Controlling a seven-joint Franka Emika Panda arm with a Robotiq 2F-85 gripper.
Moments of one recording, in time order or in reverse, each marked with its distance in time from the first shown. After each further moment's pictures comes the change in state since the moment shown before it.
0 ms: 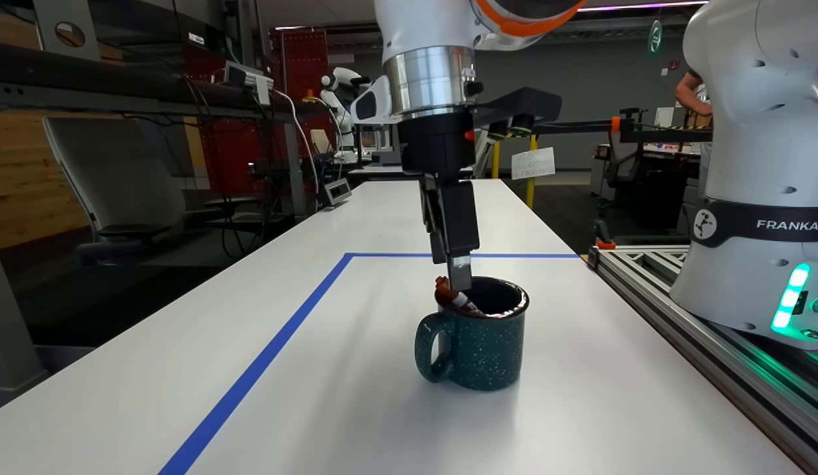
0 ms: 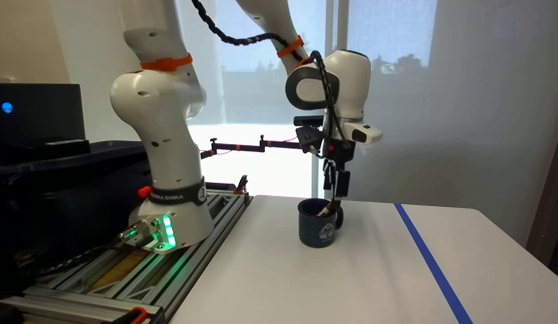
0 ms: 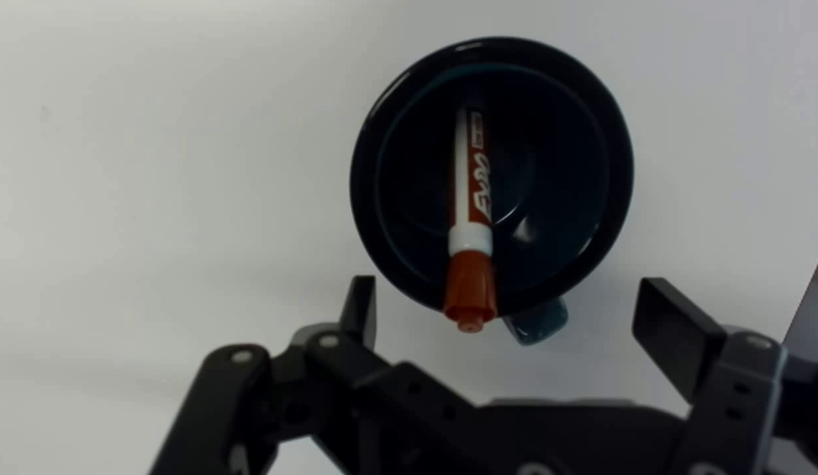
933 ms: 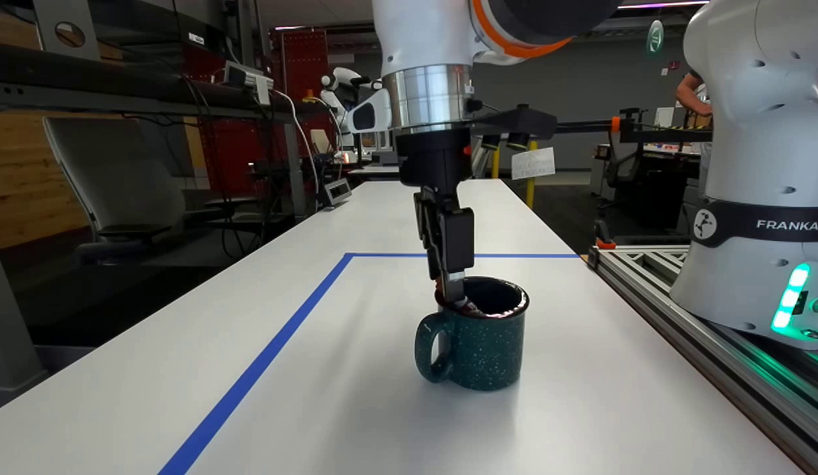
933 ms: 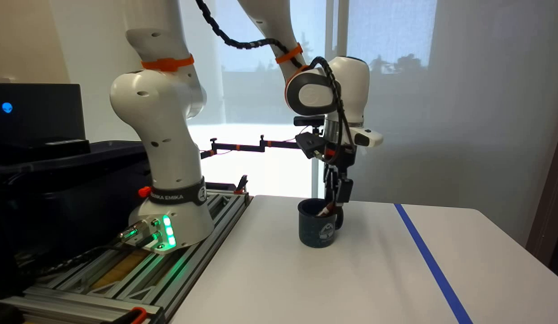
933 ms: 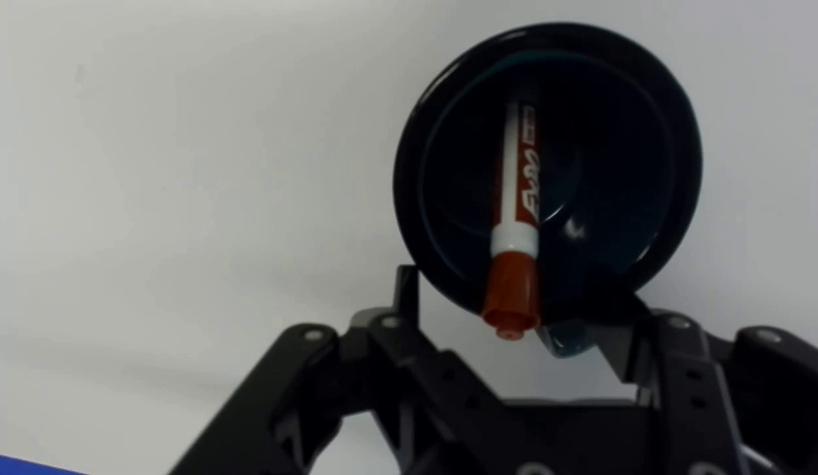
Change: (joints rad) arm -0.008 0.042 -0.002 0.000 -0.109 0.056 0.012
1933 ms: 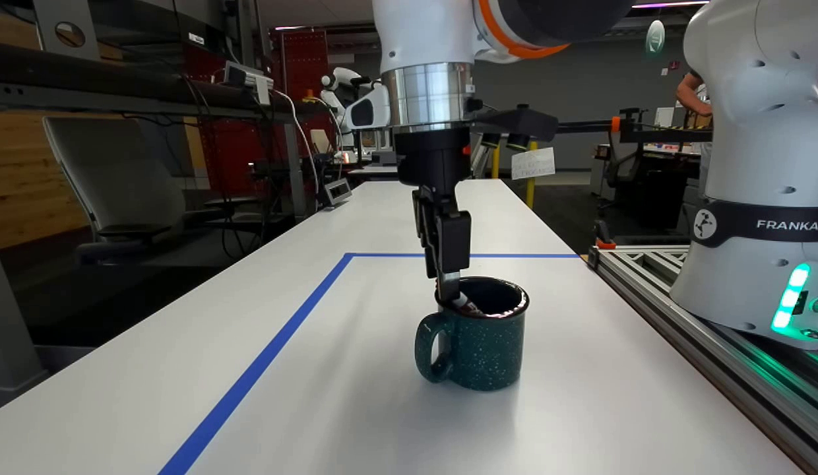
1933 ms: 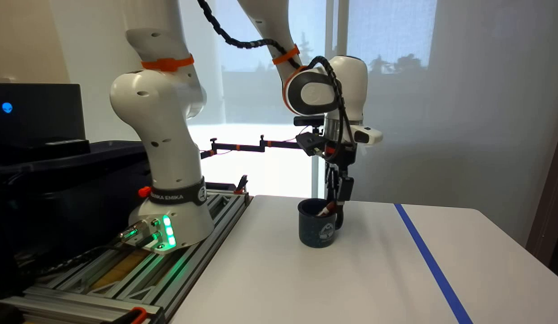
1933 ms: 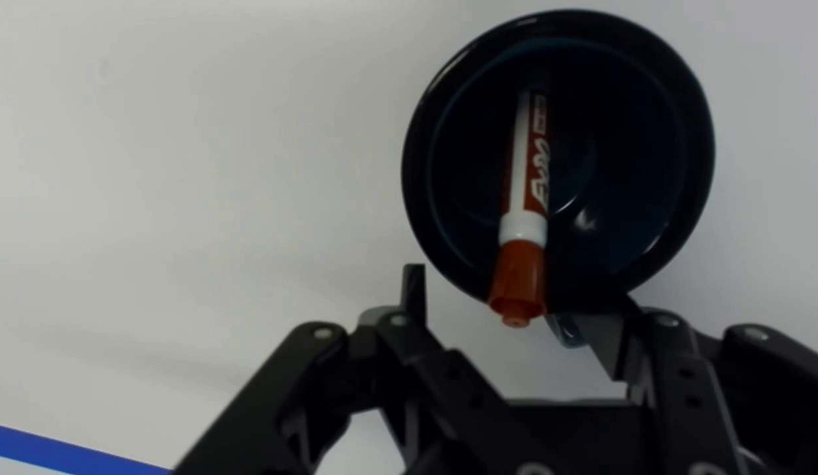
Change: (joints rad) arm 0.000 -0.004 0.007 0.000 -0.087 0.010 0.094
